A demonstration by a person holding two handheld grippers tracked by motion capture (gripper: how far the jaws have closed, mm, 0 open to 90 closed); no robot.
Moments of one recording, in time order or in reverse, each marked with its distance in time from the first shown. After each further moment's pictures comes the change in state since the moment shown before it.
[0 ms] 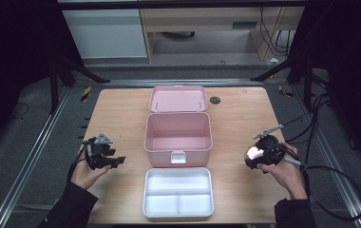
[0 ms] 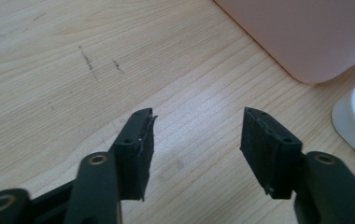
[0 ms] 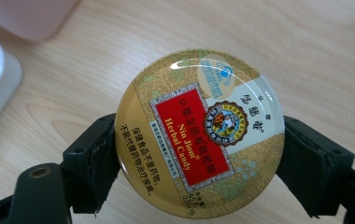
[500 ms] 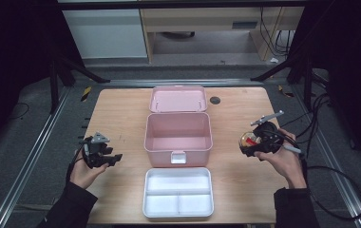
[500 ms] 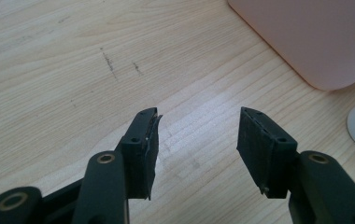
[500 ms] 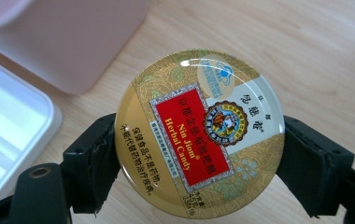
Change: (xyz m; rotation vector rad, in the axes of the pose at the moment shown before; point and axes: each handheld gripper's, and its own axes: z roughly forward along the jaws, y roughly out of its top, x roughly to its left) left arm 0.006 -0.001 -0.005 -0.023 0.038 -0.025; right arm 0.005 0.035 -0.029 -0.099 0.024 -0.044
